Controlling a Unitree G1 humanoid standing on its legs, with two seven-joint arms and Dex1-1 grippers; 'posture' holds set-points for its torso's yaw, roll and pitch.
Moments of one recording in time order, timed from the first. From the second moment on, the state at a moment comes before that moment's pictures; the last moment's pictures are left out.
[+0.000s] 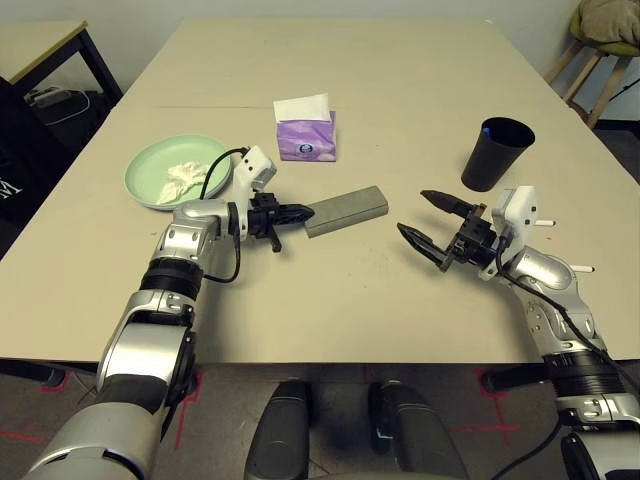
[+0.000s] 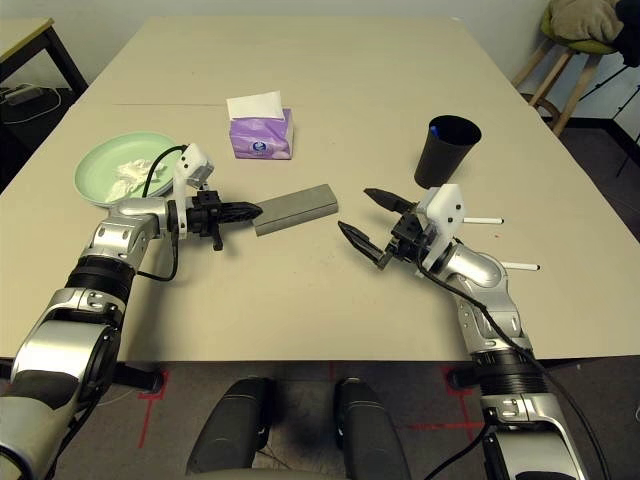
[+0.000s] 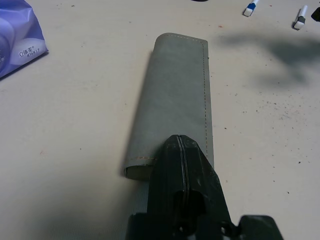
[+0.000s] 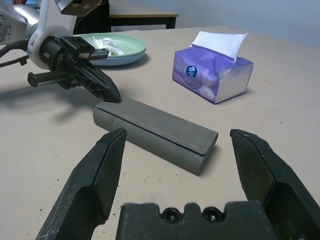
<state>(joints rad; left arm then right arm) -0.82 0.44 -0.05 0.73 -0.12 0.21 -1.18 -0.34 -0.38 -0.05 0.17 0.32 -0.09 0.89</state>
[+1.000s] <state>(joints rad) -0.66 0.46 -0.02 0.48 -0.30 0.09 -1.35 -0.39 -0.49 -0.01 0.20 0.27 -0.01 0.95</state>
